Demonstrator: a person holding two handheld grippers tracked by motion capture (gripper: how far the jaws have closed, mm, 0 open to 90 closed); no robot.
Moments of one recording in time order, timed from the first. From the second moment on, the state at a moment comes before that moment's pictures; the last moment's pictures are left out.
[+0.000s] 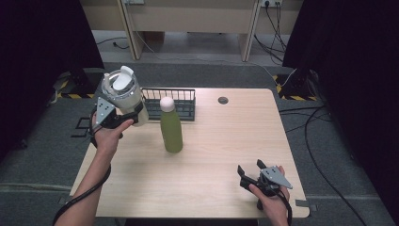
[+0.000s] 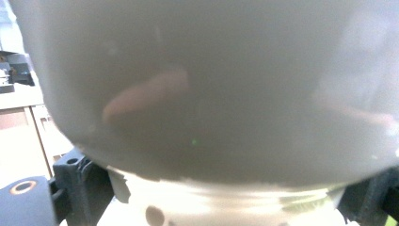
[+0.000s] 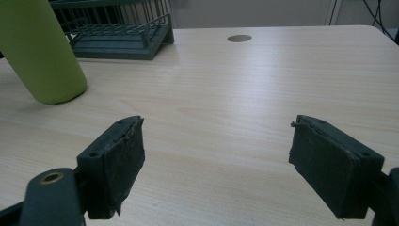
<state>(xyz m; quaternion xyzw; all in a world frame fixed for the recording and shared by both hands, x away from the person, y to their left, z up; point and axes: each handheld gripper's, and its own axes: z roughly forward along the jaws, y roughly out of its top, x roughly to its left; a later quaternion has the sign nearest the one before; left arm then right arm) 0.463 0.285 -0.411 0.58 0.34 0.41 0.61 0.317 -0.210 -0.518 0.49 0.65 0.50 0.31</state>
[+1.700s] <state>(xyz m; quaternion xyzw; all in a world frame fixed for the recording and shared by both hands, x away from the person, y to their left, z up) 0.519 0.266 -0.395 0.57 0.36 0.41 0.61 0.318 -0.212 -0.521 0.49 0.64 0.50 0.30</state>
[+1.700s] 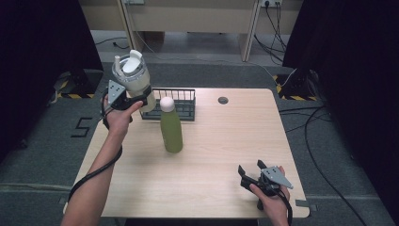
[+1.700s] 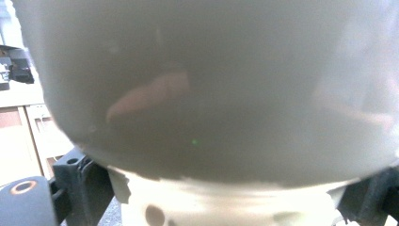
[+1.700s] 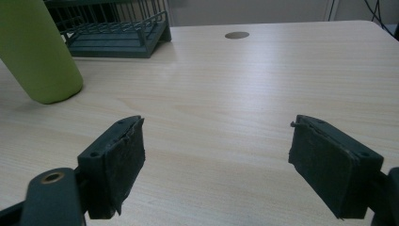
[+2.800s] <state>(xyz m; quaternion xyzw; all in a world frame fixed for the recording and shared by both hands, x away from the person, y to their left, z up) 0.550 0.248 -0.376 0.57 0.36 0.41 0.62 0.318 -0.214 -0.521 0.49 0.64 0.50 0.30</state>
